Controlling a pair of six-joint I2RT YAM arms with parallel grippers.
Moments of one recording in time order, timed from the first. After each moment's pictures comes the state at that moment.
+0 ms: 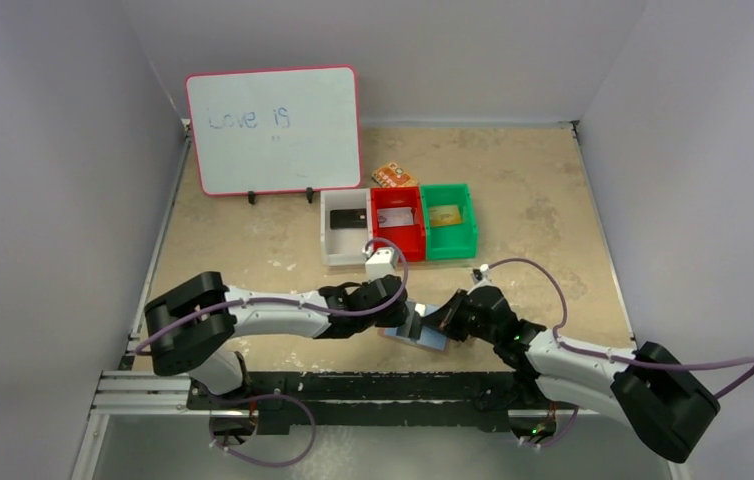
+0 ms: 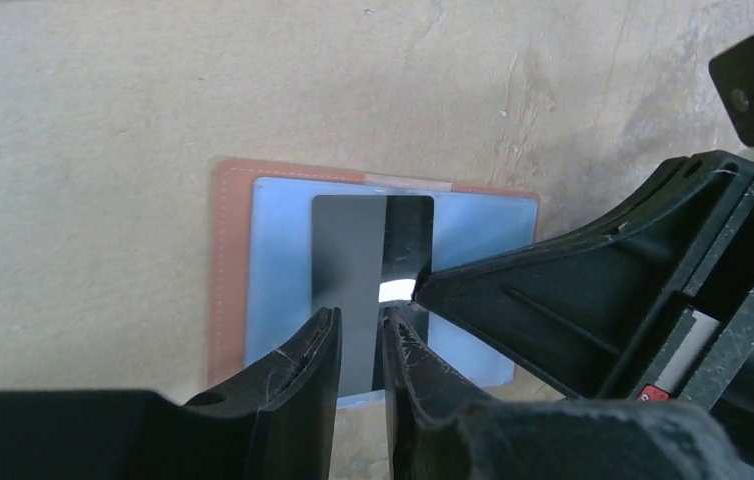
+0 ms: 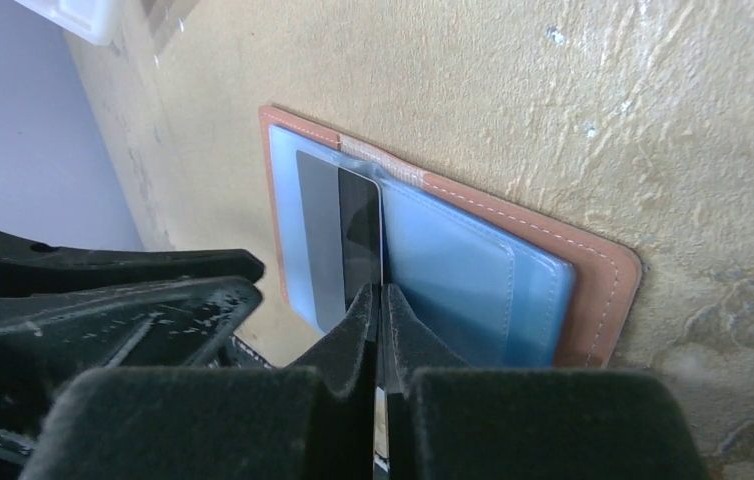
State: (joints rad) left arm -1.18 1.54 0.78 -0.04 -0.36 -1.03; right arm 0.73 0.98 0.07 0.27 -0.06 1.23
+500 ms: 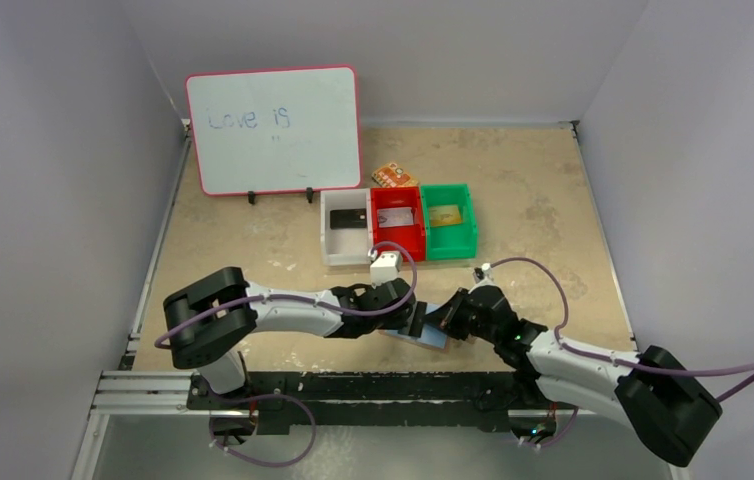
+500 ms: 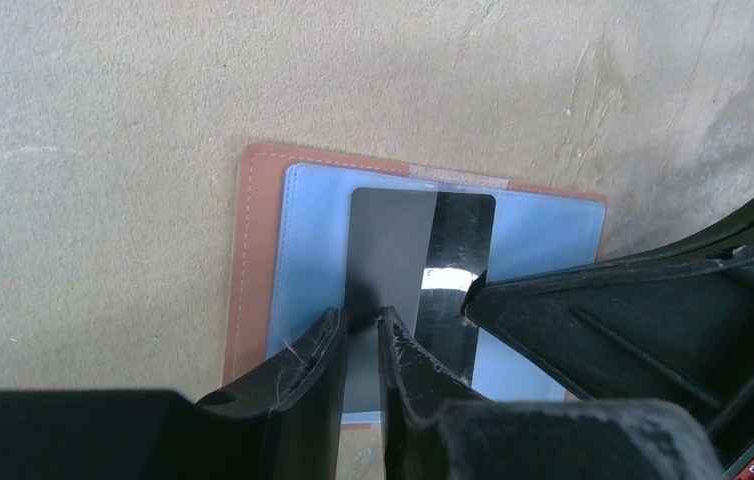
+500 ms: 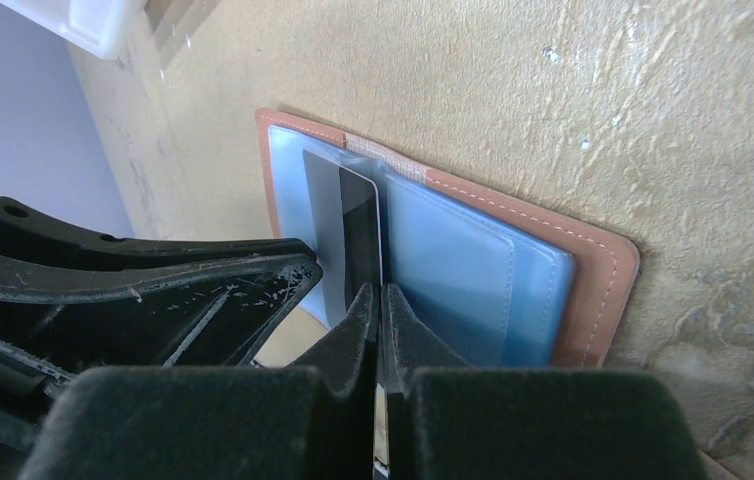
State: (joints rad) left arm -1.18 1.66 0.83 -0.07 -0.37 -1.03; right arm 0.73 0.95 0.08 0.24 -0.04 1.22
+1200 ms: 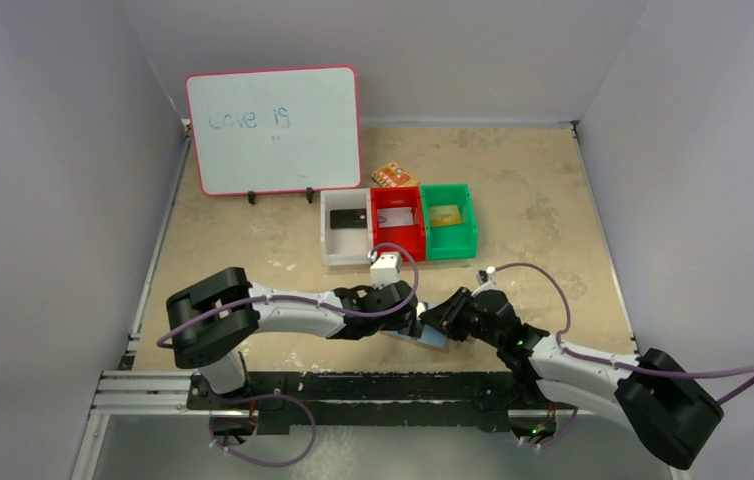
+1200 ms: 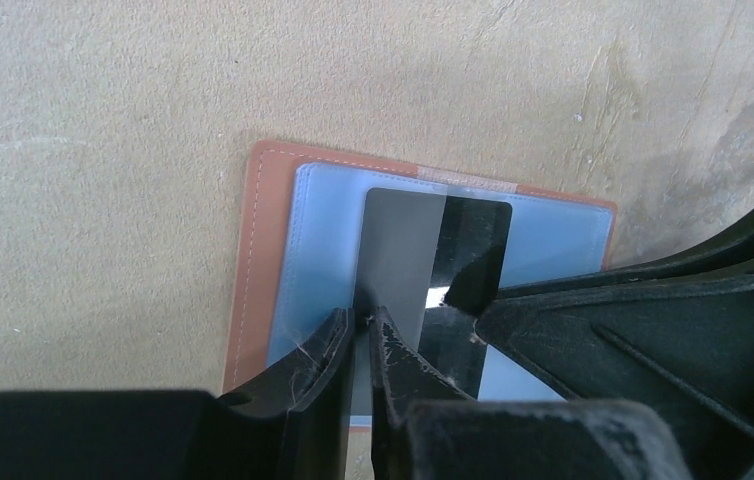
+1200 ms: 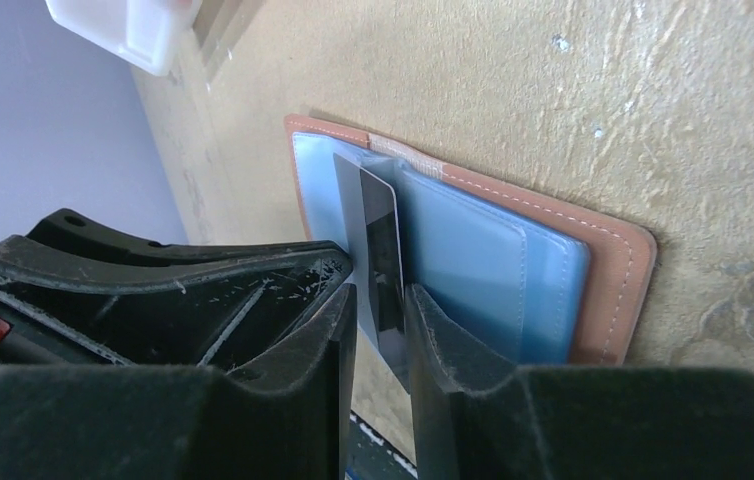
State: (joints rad) left arm -1.20 1.67 0.84 -0.09 -0.40 -1.06; right arm 0.73 0.93 0.03 0.33 -0.04 1.31
